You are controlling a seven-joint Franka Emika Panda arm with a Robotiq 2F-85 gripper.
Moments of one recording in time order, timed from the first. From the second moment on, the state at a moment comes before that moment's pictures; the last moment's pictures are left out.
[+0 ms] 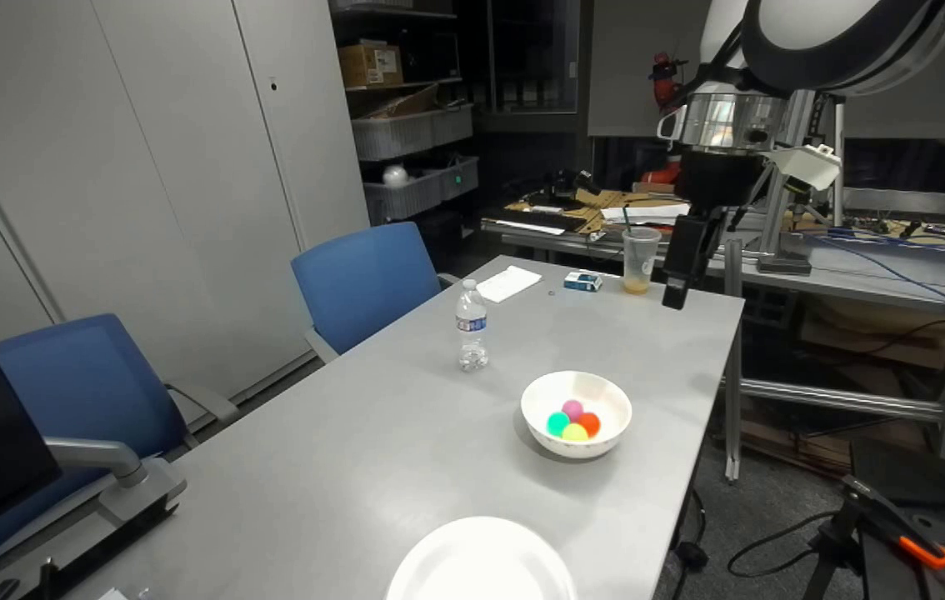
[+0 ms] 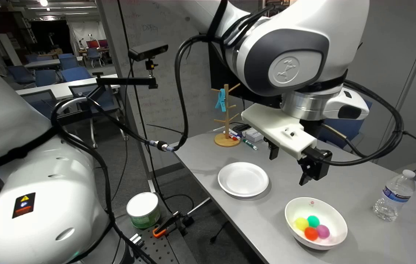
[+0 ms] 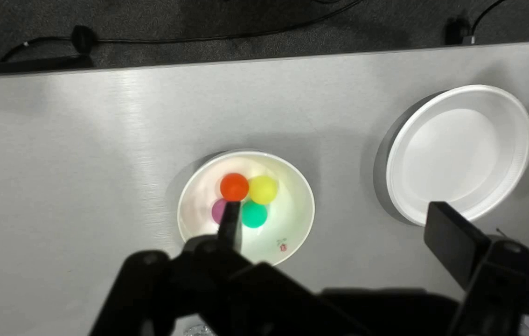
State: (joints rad) arm -0.05 -0.30 -0.27 -2.51 0.07 2.27 -0.28
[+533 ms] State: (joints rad) arm -0.05 -0.24 -0.24 -2.48 0.06 2.28 -0.27
